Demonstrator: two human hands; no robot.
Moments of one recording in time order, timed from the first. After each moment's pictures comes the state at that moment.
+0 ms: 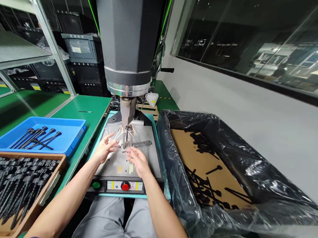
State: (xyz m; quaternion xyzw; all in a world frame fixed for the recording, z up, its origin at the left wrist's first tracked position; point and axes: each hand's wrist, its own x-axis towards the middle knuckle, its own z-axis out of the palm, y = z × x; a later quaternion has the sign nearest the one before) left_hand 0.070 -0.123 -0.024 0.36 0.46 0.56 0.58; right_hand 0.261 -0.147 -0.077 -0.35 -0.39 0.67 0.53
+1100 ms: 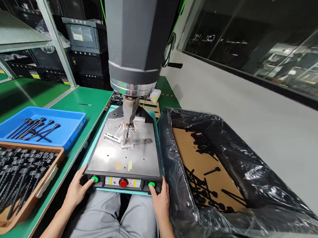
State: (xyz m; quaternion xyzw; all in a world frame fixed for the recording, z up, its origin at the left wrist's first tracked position) left_hand -0.009 -0.273 -0.154 0.54 0.68 0.43 0.26; right_hand 0.374 -0.256 -0.201 -0.71 -0.54 0.20 0.41
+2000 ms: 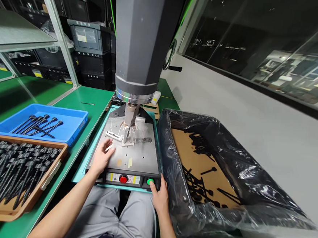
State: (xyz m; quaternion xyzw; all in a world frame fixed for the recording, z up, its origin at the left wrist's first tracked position) left_hand 0.078 -0.179 -0.067 0.41 0.51 0.62 0.43; right_hand 0.374 -0.257 -0.189 -0.68 -0.50 0.25 0.47
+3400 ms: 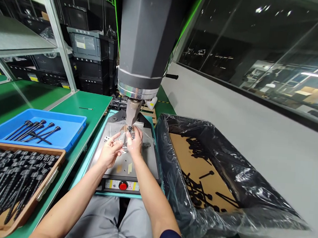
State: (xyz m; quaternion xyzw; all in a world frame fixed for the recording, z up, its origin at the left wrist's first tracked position) left_hand 0.107 -0.153 -0.002 0.30 0.35 0.63 0.62; right_hand 0.220 -0.075 -0.037 -0.49 -0.63 0.16 0.59
